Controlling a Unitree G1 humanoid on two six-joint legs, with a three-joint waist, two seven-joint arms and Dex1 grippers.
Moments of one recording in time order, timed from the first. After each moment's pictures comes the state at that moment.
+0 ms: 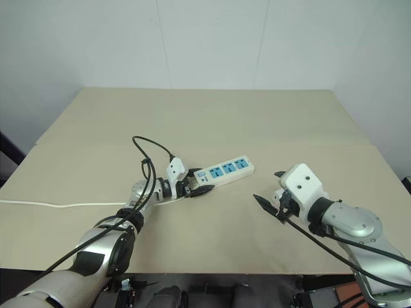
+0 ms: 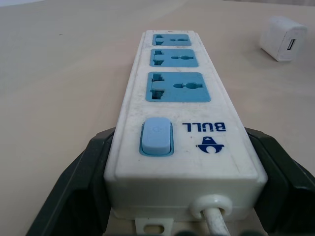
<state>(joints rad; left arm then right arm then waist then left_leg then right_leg) -0.92 0.15 0.06 1.31 0.02 -0.50 -1.04 -0.04 -0.80 -0.18 -0.66 0.32 0.66 0.60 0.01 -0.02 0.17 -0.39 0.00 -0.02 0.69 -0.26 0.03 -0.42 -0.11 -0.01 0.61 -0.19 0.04</state>
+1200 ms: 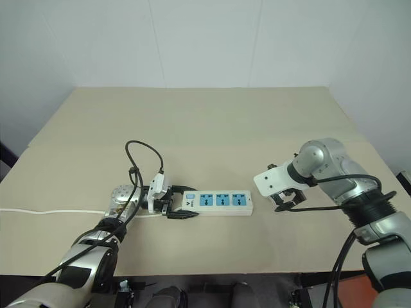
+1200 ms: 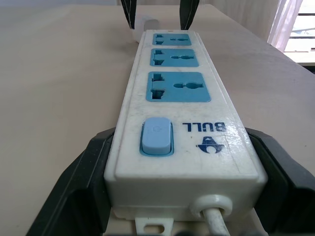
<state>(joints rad) -0.75 0.26 0.02 1.06 -0.12 -0.48 -1.55 -0.86 -0.92 0.53 0.26 -0.29 -0.15 1.48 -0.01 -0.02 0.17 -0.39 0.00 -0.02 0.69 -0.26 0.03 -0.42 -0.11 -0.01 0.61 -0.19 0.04</state>
